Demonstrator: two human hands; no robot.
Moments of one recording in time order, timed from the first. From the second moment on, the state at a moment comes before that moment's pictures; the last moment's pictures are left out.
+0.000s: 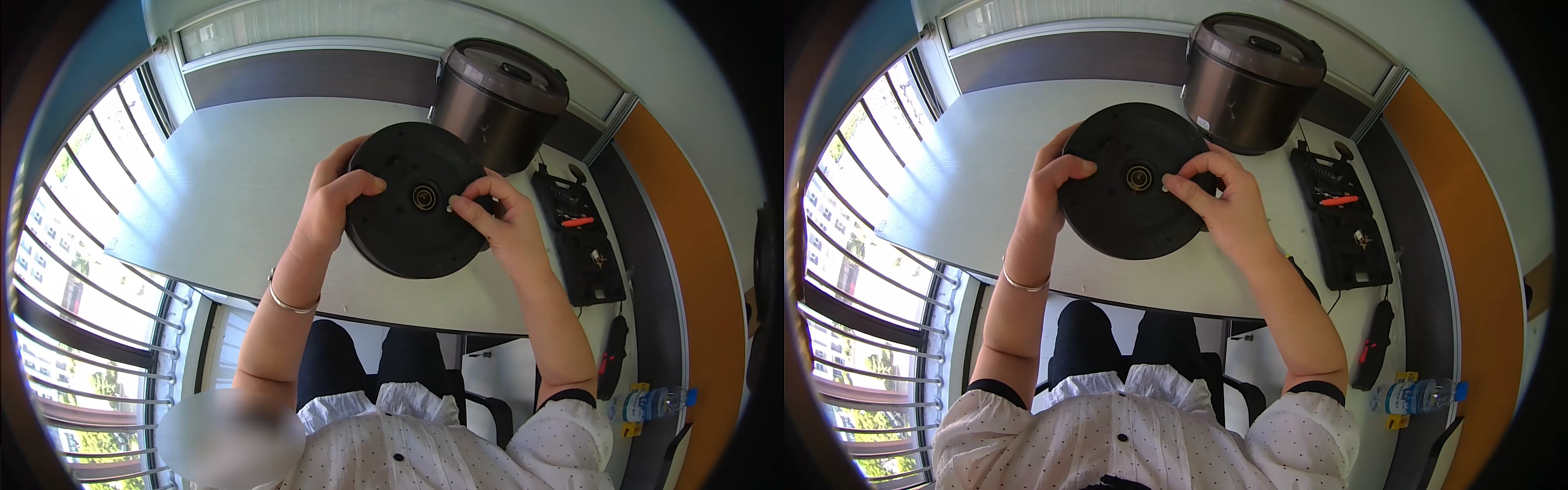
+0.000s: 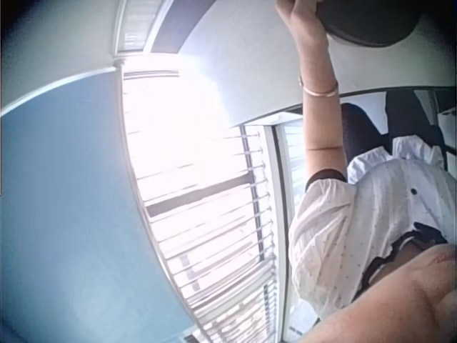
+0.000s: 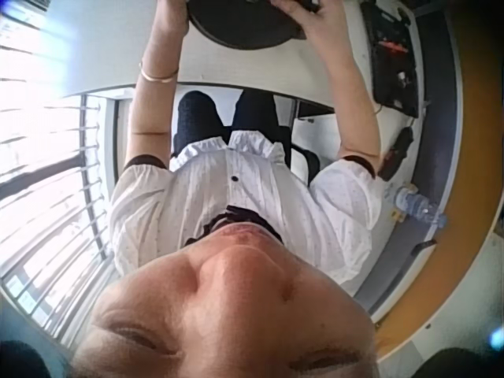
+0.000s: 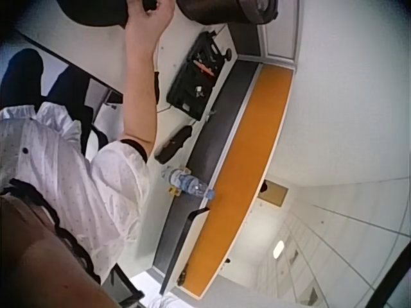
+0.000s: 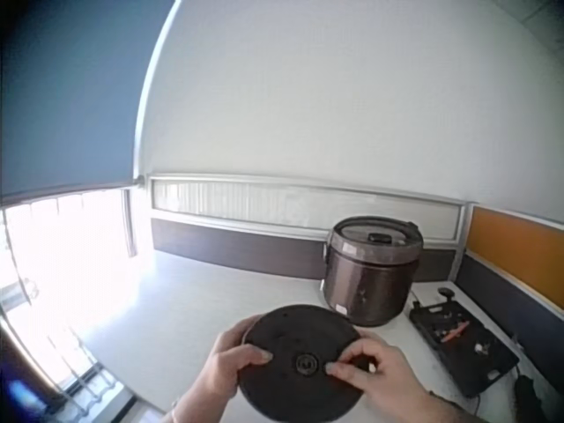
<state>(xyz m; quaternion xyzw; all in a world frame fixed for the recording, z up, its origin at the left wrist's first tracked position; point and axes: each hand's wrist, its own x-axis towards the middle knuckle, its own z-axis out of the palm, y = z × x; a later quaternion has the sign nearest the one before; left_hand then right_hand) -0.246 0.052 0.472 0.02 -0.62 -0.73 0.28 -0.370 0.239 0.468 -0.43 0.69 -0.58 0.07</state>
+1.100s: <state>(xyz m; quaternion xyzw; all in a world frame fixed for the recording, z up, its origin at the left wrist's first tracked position) -0.257 0.028 0.450 -0.01 -0.60 -0.76 0.27 -0.437 0.569 0.442 0.05 1.00 -0.02 -0.02</state>
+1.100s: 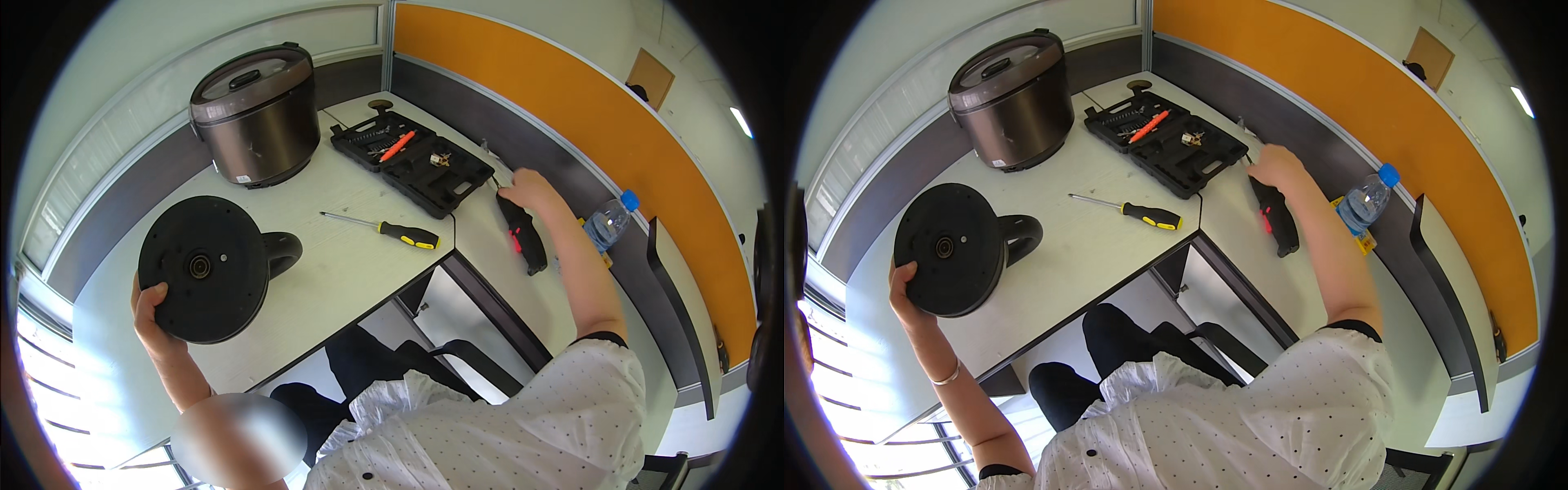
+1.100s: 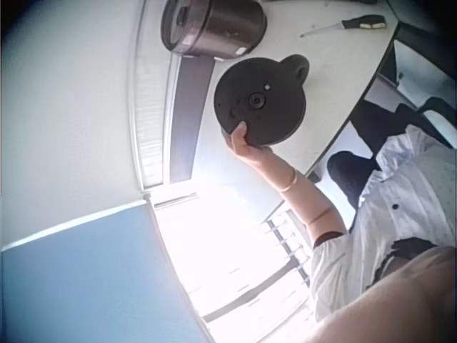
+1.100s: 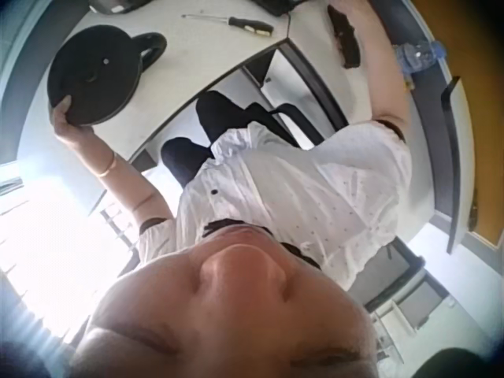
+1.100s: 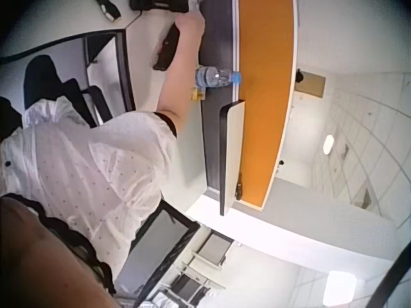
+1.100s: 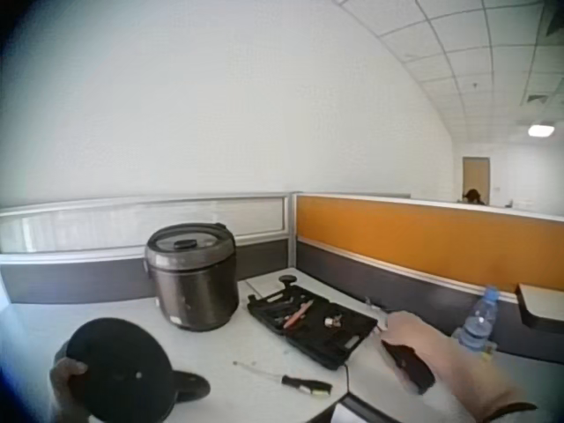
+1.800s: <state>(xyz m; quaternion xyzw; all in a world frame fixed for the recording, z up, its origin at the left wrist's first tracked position) -0.255 0.036 0.456 0.01 -0.60 -0.75 0.28 -0.367 0.601 0.408 0.19 0.69 -0.69 0.11</state>
